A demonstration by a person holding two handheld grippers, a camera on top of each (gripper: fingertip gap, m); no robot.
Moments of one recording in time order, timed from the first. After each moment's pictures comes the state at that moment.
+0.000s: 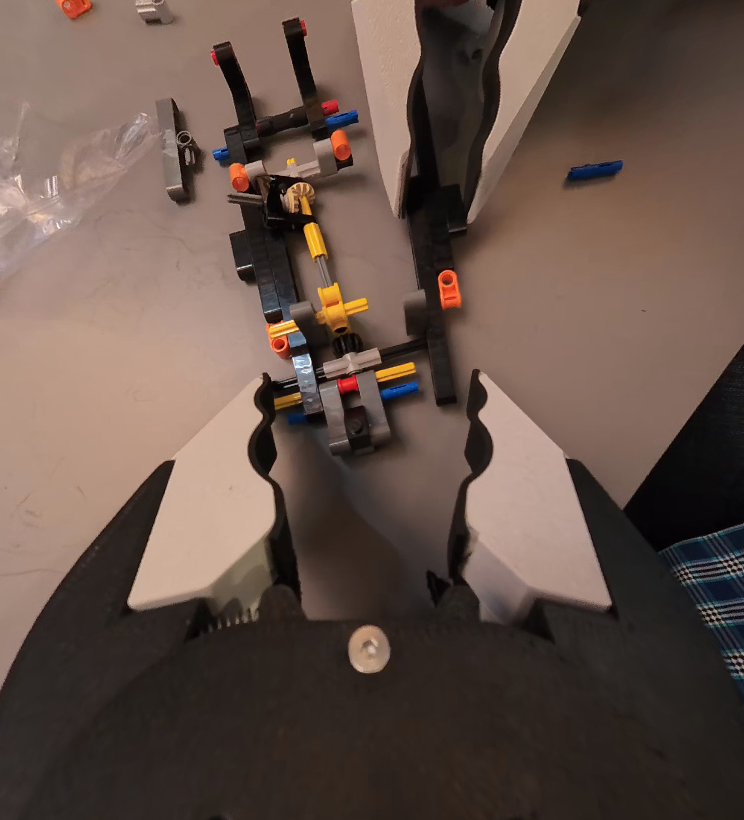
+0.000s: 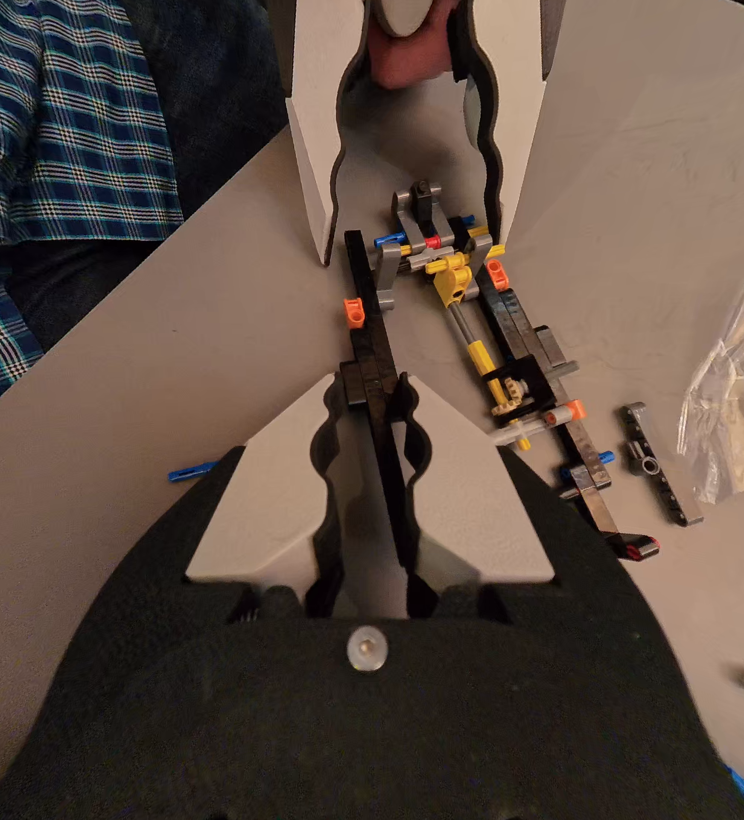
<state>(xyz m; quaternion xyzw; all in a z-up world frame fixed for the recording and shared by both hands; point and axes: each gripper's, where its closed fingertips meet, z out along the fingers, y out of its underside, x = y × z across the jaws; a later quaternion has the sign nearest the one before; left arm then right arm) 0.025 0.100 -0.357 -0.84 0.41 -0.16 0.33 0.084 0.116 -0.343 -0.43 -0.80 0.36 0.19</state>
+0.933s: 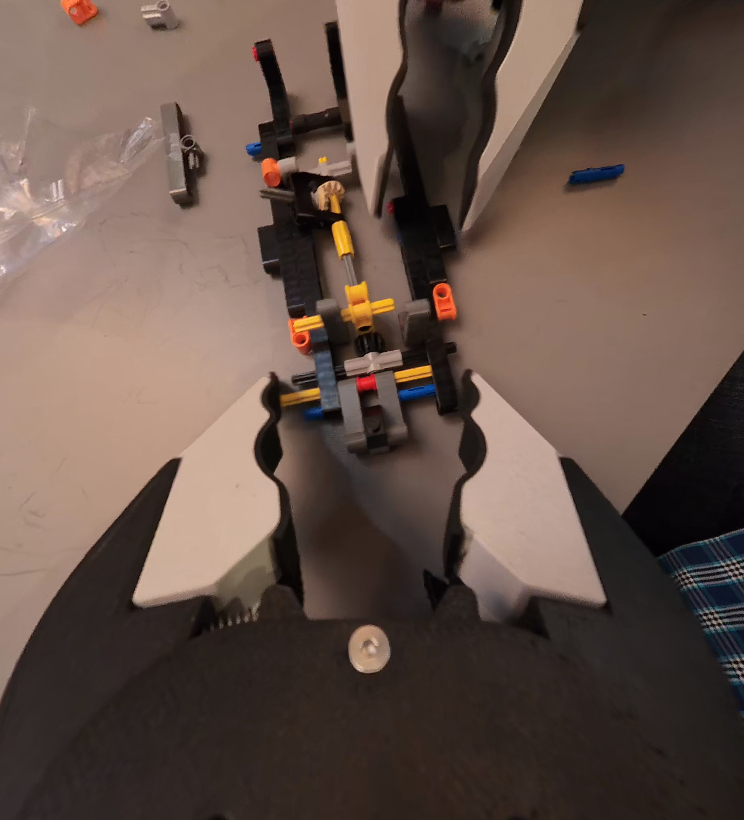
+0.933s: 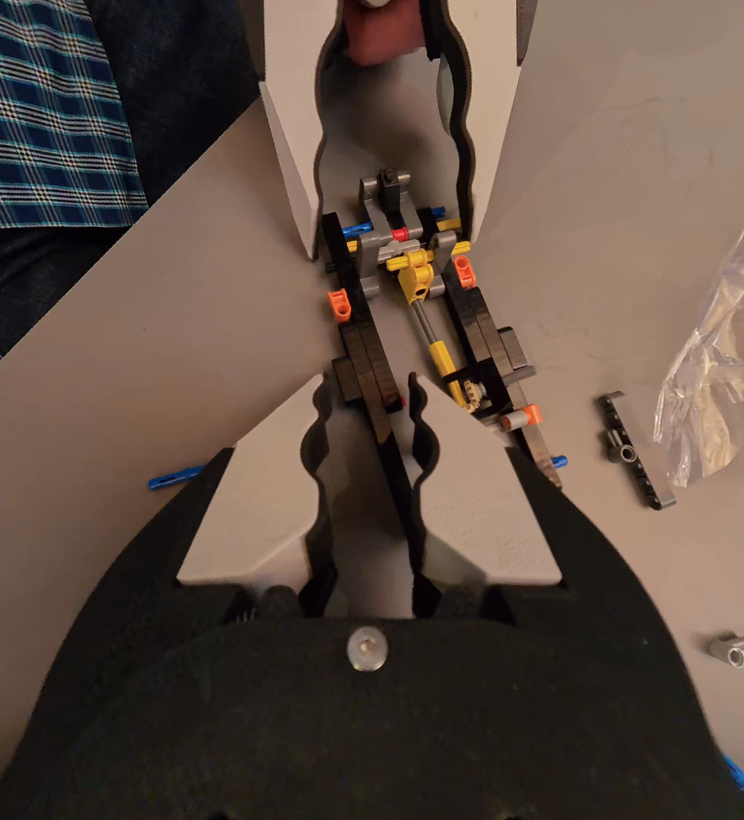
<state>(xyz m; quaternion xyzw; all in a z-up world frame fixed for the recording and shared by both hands) 0.025 0.101 -0.356 -0.84 0.40 -0.15 0.34 0.082 0.122 -0.345 -0.45 -0.81 0.32 0.21</state>
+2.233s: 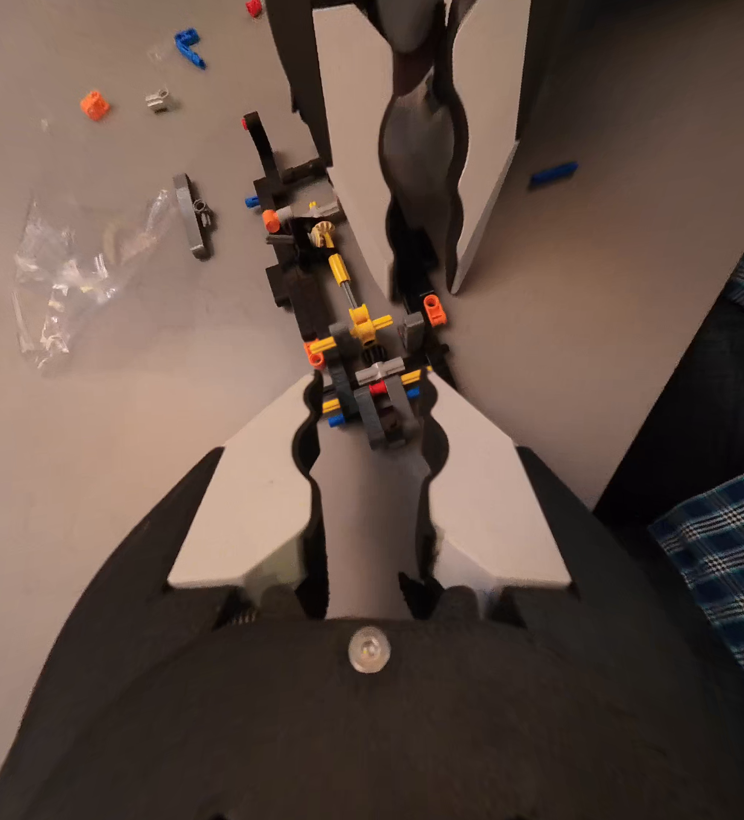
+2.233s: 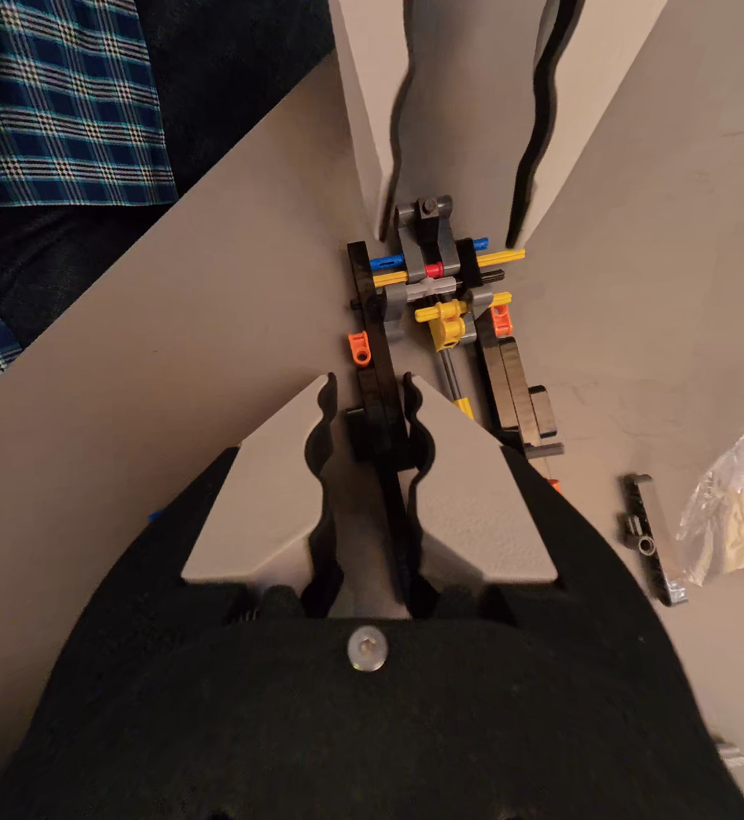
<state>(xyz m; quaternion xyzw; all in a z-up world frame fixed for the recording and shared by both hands) 0.021 0.100 -0.333 -0.80 0.47 -0.15 0.34 0.068 0.100 -0.352 -0.41 -0.85 0.29 0.16</state>
